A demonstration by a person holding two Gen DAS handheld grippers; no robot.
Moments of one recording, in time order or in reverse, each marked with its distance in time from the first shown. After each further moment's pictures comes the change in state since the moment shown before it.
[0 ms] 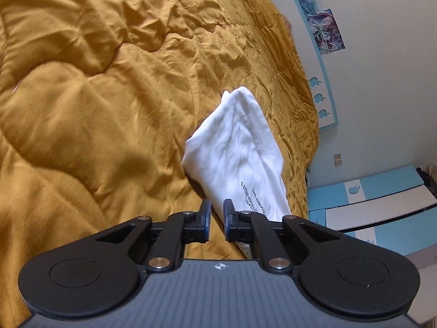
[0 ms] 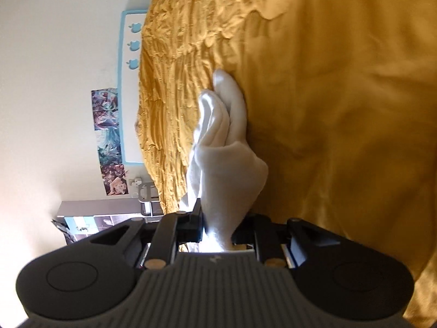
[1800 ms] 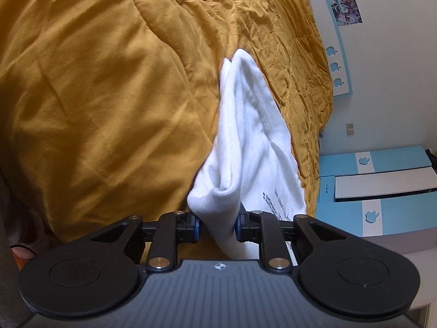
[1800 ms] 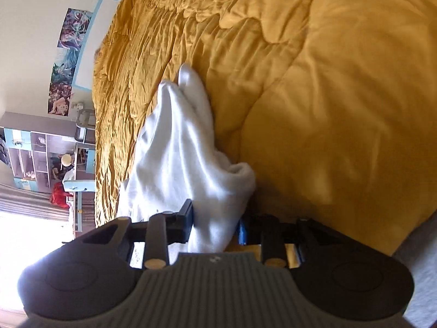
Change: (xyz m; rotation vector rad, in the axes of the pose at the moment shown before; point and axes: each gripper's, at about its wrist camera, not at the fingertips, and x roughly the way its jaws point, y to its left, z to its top) left arm -0.070 0.029 -0.061 -0.011 0.143 0.071; right arm -0.121 -0.002 0.000 -0.347 0.182 -0.311
